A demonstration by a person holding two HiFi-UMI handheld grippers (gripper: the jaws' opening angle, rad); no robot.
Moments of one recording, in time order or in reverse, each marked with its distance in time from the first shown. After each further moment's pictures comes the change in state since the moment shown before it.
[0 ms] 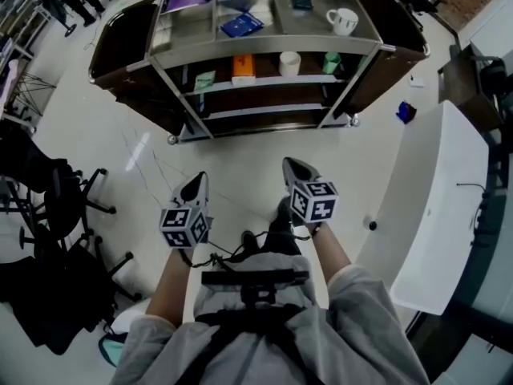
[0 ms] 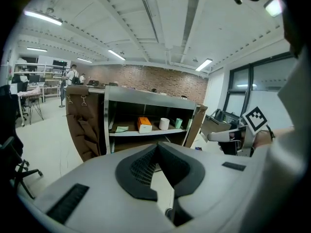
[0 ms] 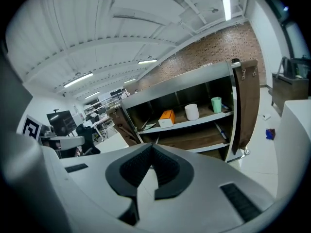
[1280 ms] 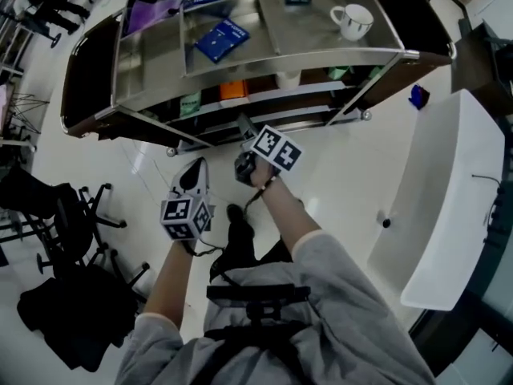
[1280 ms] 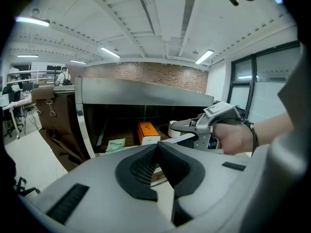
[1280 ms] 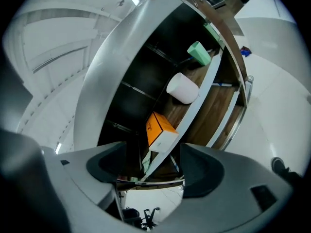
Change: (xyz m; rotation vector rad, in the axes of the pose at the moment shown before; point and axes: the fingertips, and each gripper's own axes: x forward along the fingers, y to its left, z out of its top) left arm 0.185 0.043 0.071 0.081 0.046 0.009; right arm 0.259 -0.063 0.091 0.825 -0.084 -0.048
